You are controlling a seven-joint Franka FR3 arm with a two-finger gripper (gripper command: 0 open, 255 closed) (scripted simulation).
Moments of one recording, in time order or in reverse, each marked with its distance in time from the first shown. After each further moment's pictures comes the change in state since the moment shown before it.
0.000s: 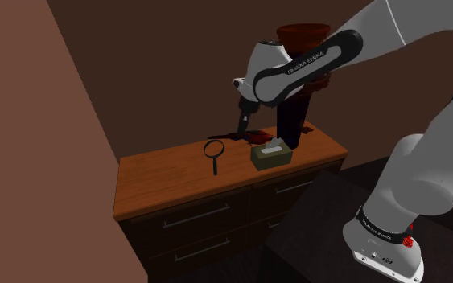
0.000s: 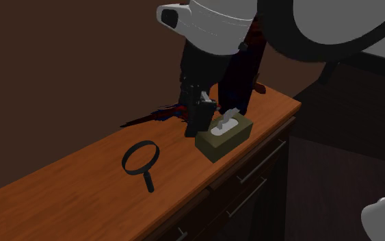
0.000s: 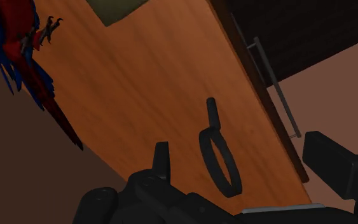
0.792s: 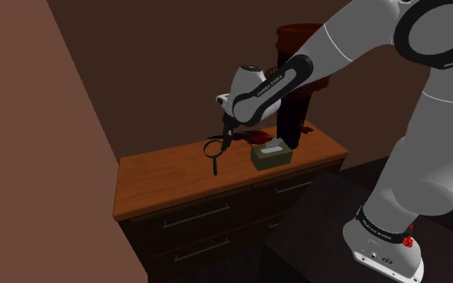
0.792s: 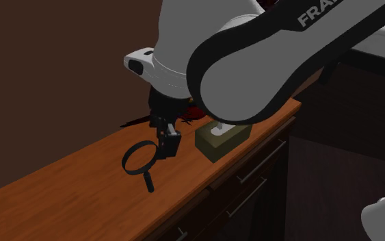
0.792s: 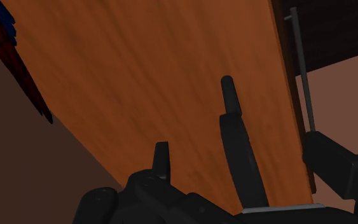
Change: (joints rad) arm 0.026 0.288 0.011 0.116 0.060 0.221 -0.162
